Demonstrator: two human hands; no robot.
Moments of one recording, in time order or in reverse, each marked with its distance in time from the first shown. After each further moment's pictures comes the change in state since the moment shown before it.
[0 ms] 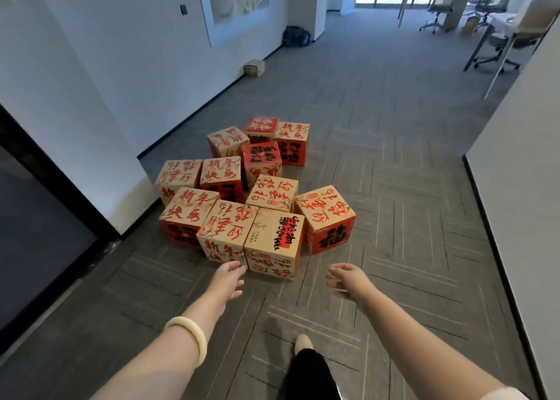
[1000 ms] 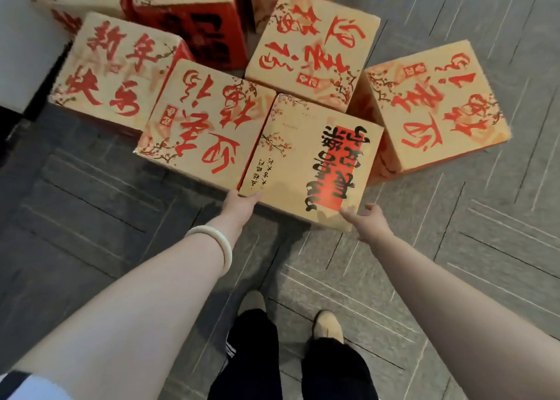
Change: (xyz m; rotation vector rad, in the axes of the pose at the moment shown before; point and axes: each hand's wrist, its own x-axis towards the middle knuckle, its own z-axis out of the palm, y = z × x) left_hand 0.648 -0.124 0.069 0.129 0.085 -0.431; right_hand 0.644 0.101 0.150 -0.335 0.119 0.379
